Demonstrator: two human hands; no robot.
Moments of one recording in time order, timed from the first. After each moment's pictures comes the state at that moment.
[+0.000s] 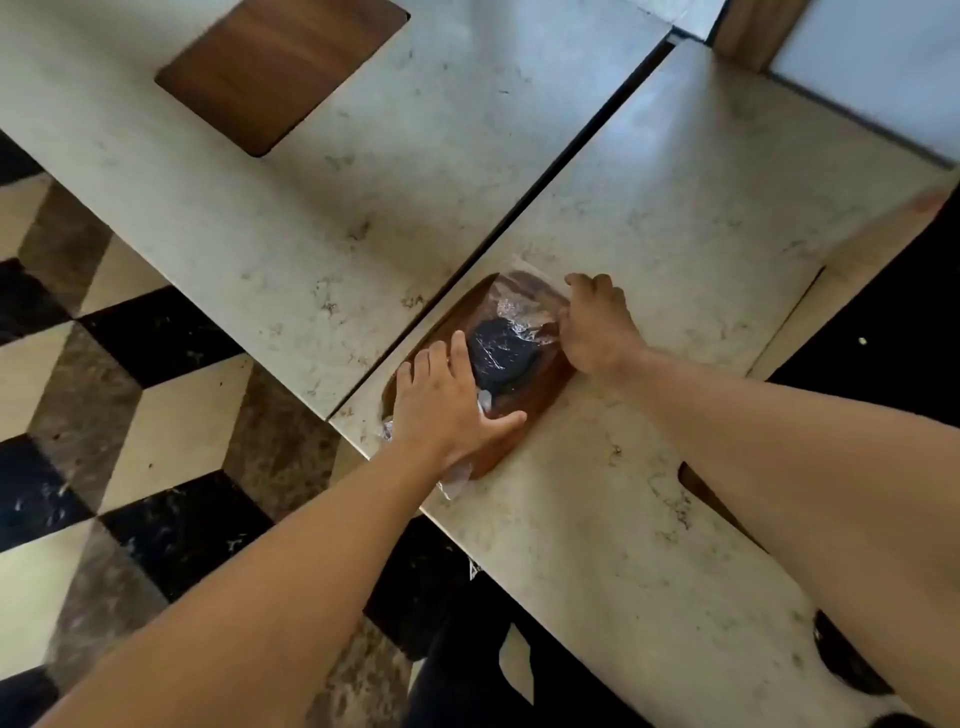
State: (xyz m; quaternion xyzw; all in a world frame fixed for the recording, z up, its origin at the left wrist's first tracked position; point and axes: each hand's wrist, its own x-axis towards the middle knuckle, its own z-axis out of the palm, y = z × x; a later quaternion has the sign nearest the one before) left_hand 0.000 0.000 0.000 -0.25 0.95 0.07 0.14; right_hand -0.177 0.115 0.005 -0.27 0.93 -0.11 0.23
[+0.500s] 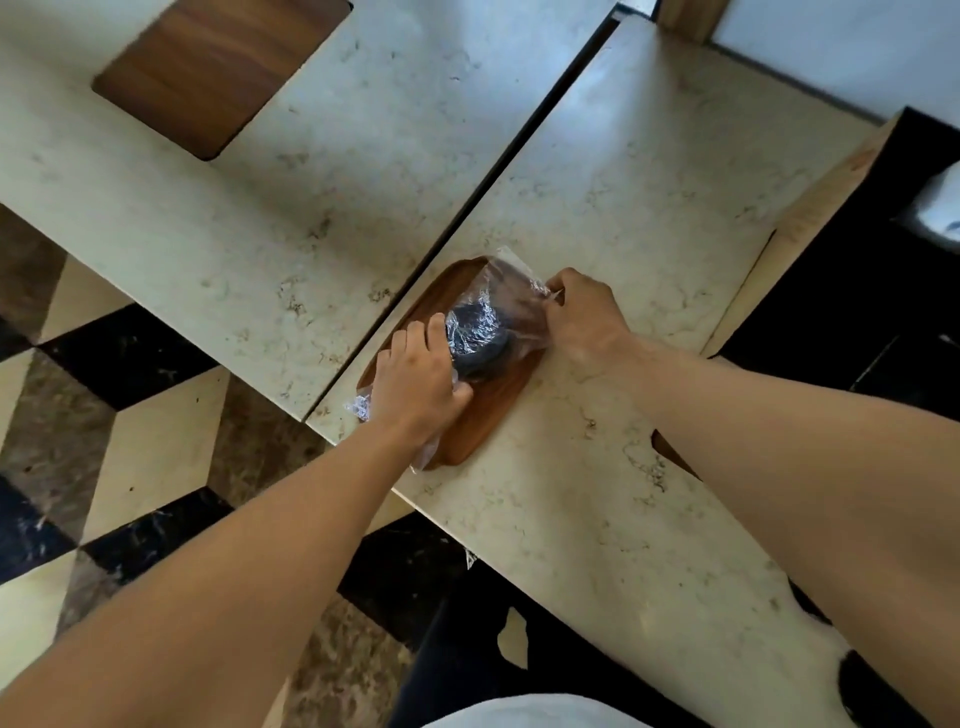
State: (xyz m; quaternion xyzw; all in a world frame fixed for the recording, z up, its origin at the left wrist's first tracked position) left_hand -0.011 -0.007 0.000 -0.21 0.97 0.11 0.08; right_hand -0.176 0.139 0.005 -0.15 0.92 -0.28 0.24
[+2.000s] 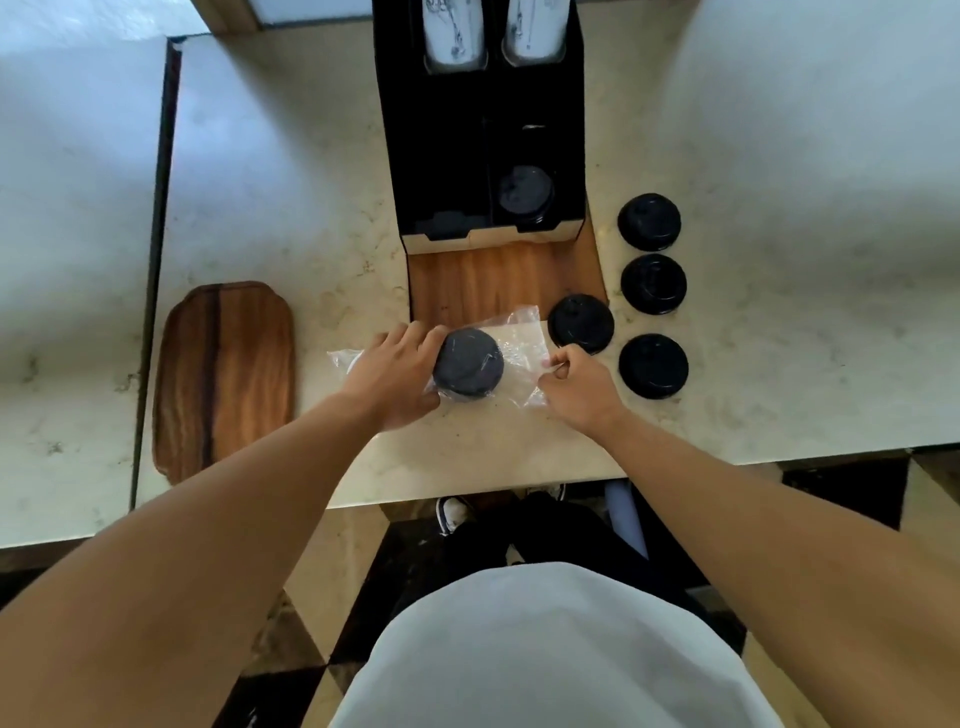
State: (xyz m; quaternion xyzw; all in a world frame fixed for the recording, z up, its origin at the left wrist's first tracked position) left_hand -0.014 0.188 0.015 0.31 0.93 0.00 0.18; right_hand 0.060 0.433 -0.013 0.26 0.84 -0.44 0.17
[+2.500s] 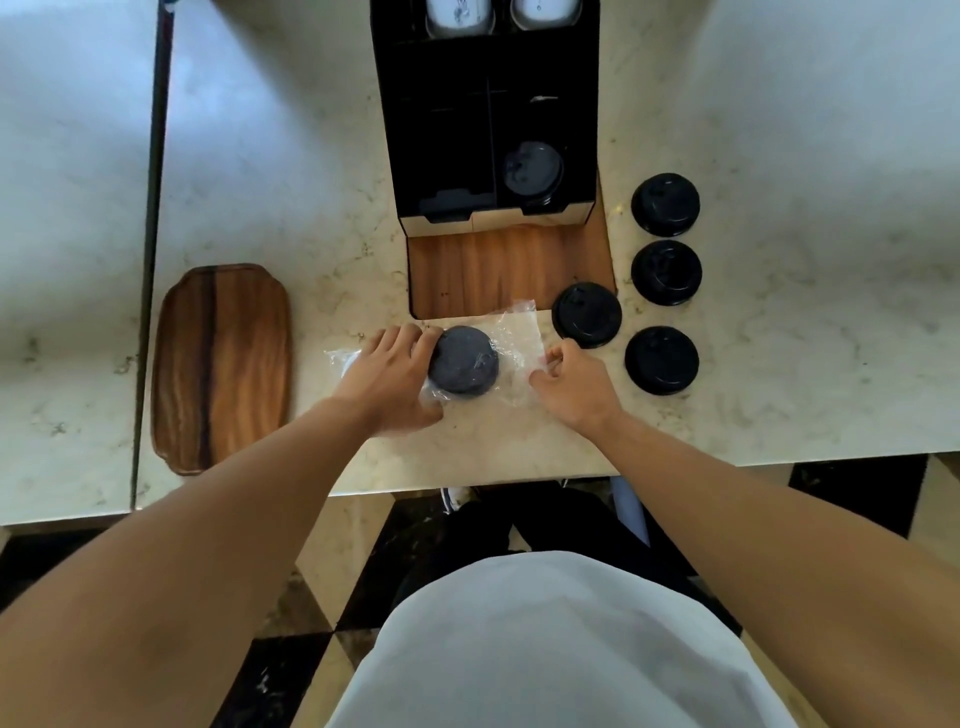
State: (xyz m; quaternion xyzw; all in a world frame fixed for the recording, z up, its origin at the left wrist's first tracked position) left_hand -0.004 0.183 0.002 0.29 0.93 0.00 0.20; right_hand 0.056 0.431 -0.018 0.24 0.85 -0.41 0.21
